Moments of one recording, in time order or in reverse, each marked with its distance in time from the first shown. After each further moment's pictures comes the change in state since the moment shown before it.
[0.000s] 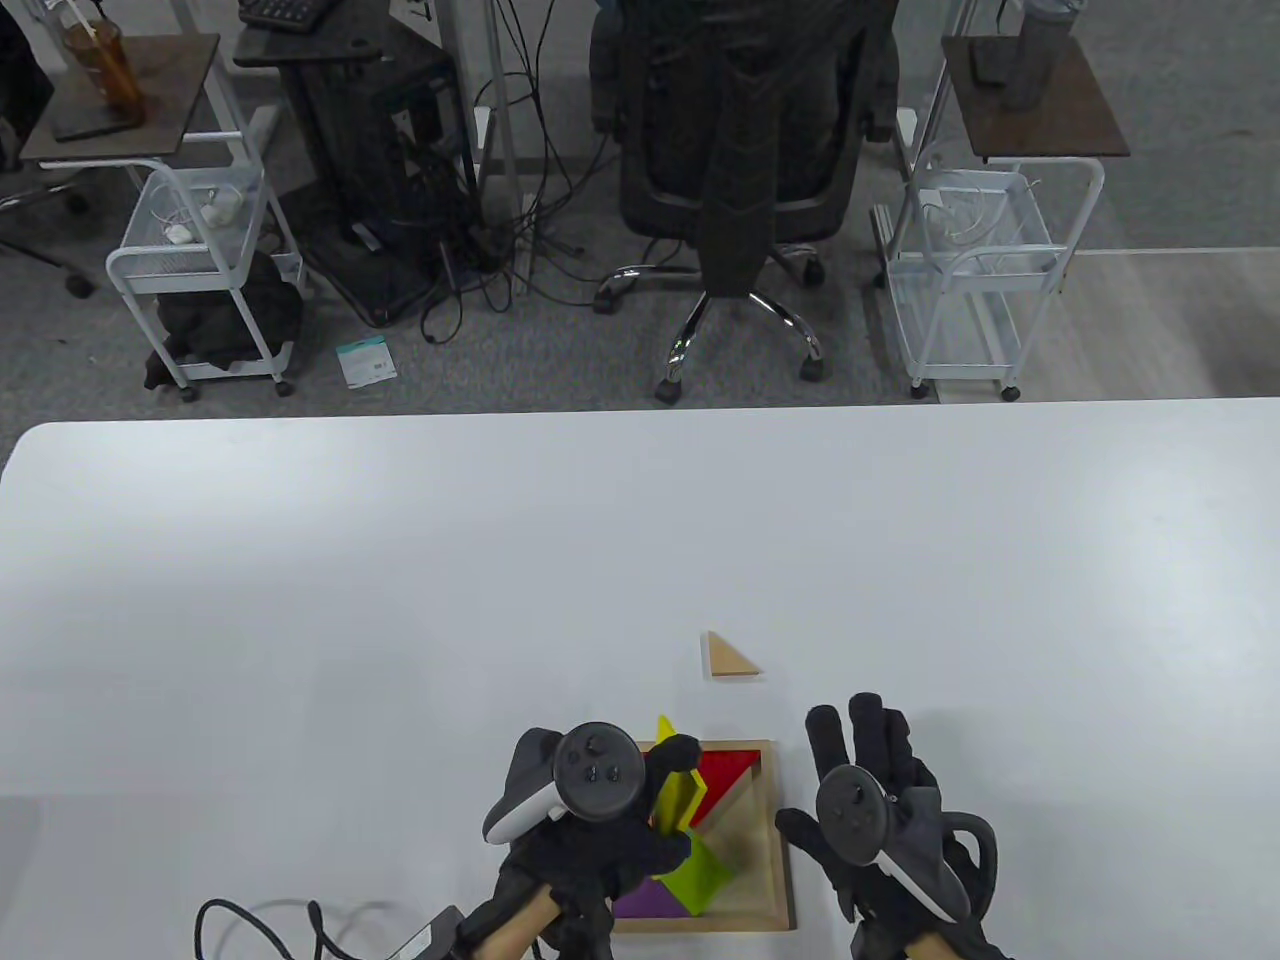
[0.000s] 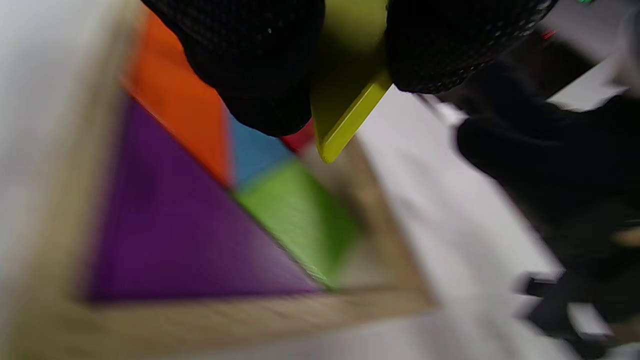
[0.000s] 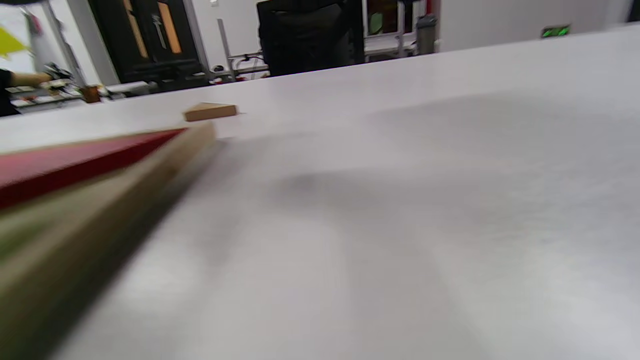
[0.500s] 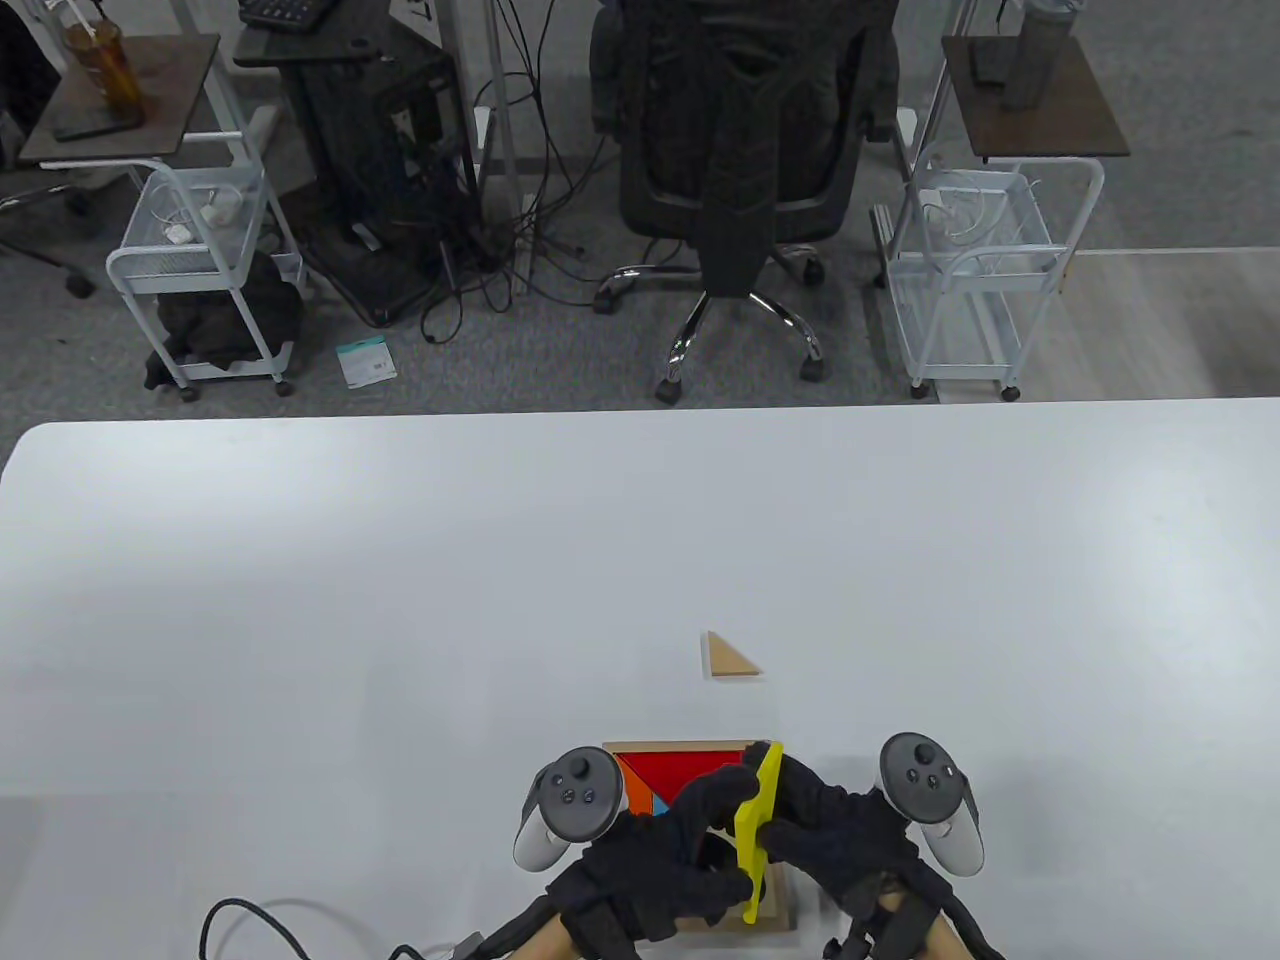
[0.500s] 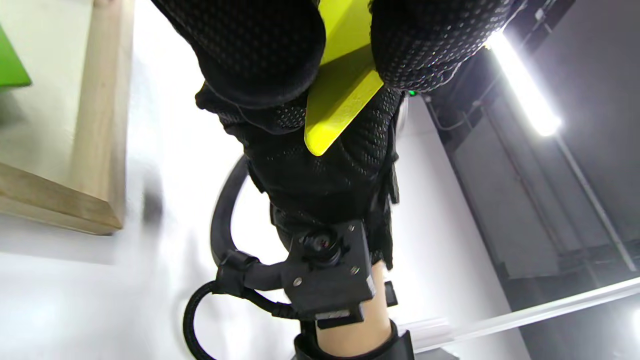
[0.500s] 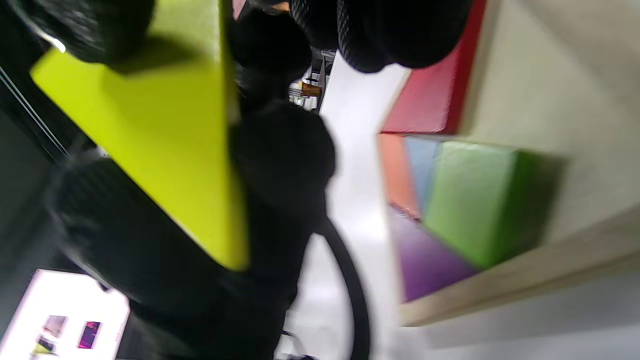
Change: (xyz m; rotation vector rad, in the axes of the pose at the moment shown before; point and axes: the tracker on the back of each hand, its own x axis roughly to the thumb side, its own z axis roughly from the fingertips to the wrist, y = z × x) left_hand 0.015 -0.027 -0.004 -0.023 -0.437 0.443; right_hand -0.001 0.023 -0.019 0.438 -0.404 -1.187
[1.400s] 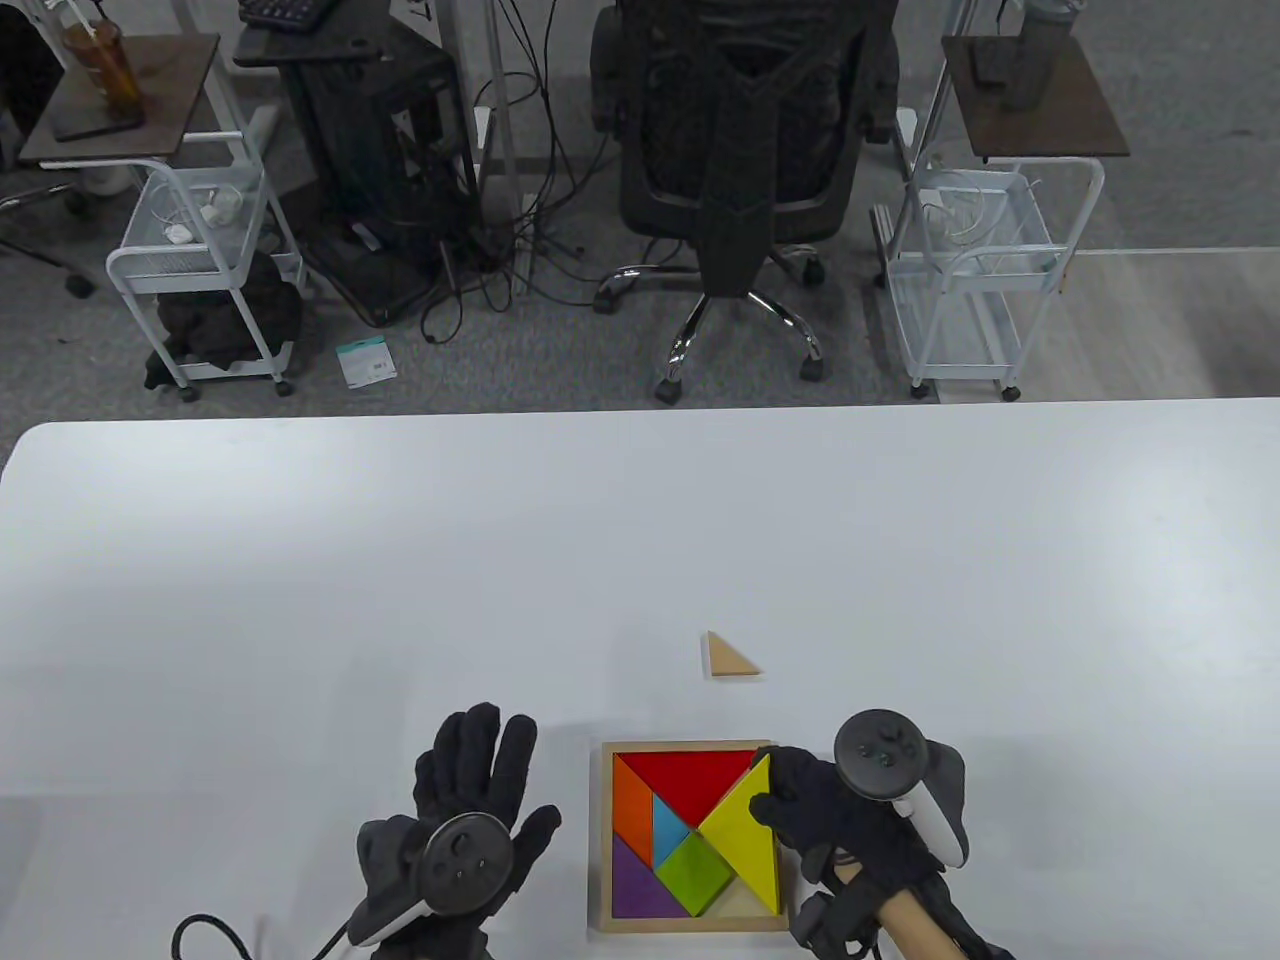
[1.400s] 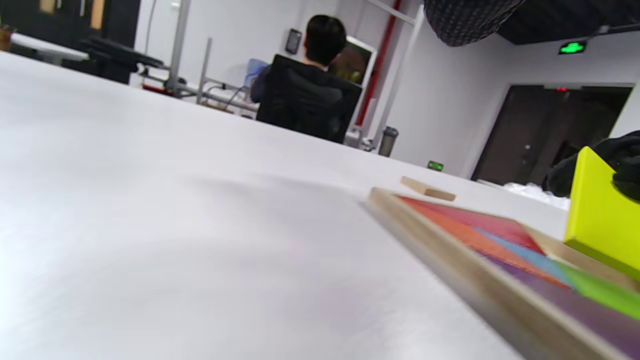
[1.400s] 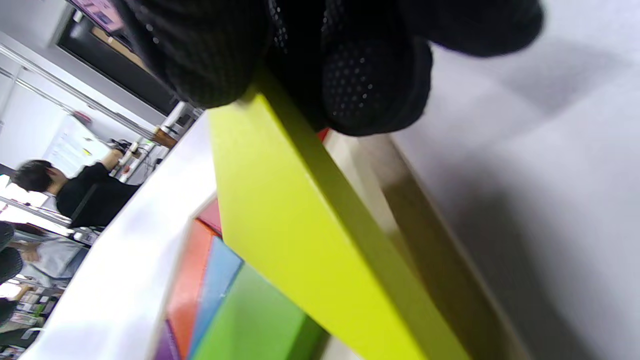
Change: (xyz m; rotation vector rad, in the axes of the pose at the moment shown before) left_hand 0.013 0.070 0.122 0.401 0.518 -1.051; right_hand 0.013 -0.005 -0.014 -0.307 0.409 0.583
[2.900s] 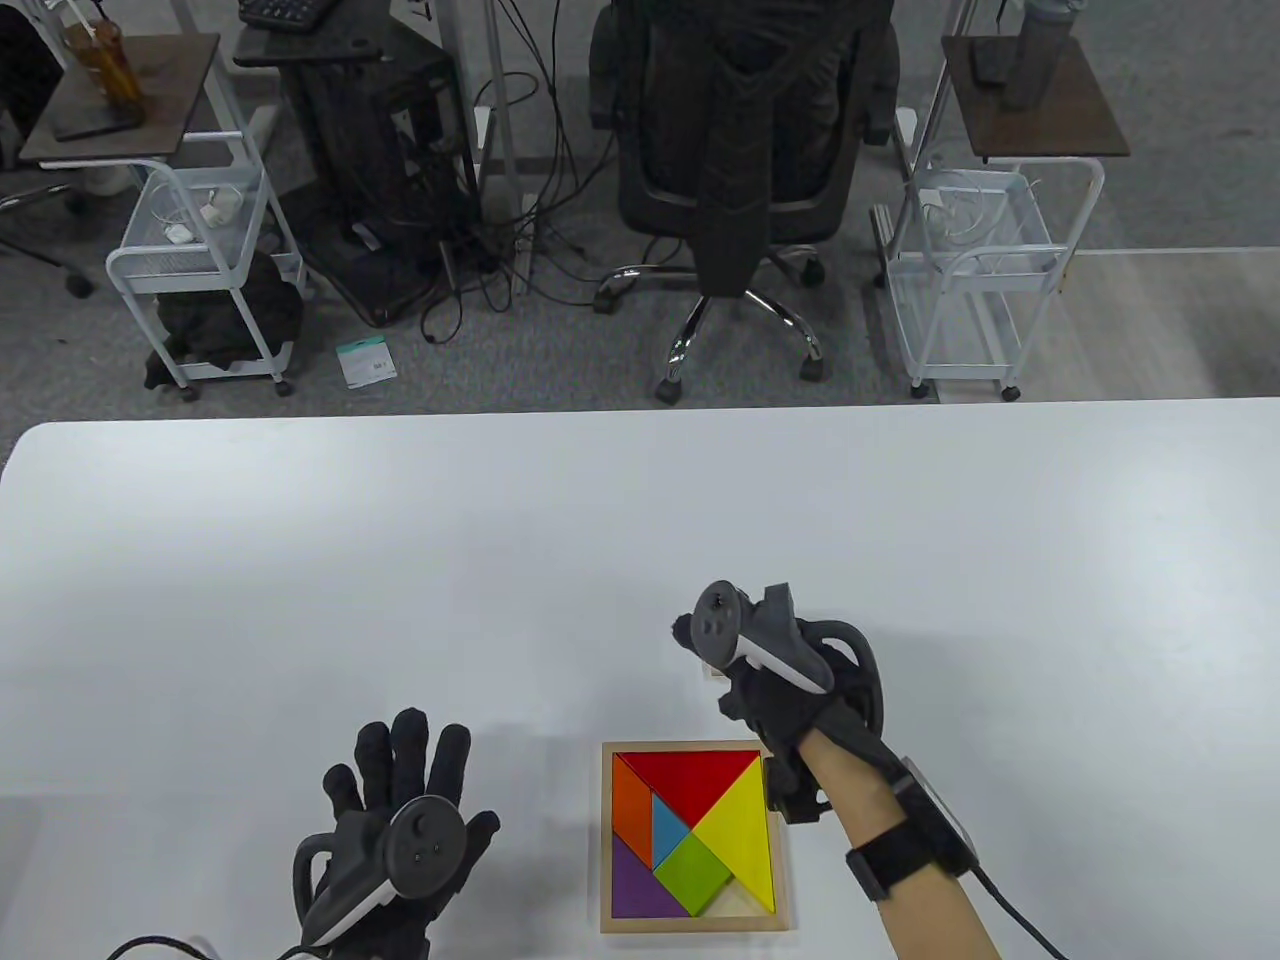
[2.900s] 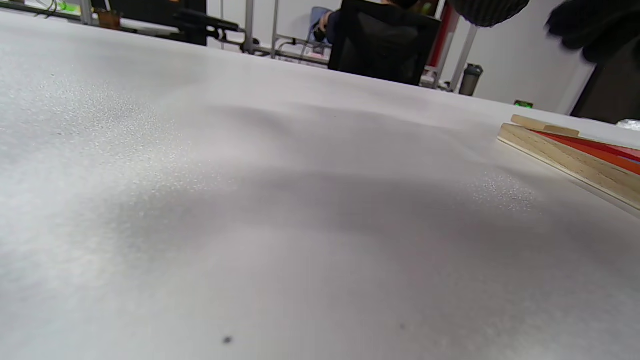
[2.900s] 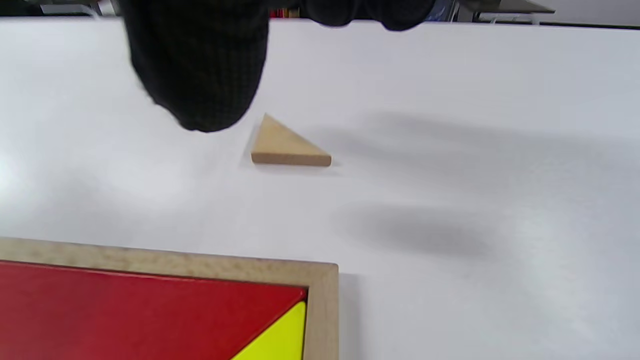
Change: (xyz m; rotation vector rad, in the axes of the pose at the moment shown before) left_hand -0.037 -0.002 0.011 -0.153 0.210 -0.105; right_hand 0.105 -0.012 -0.101 0.047 0.124 0.794
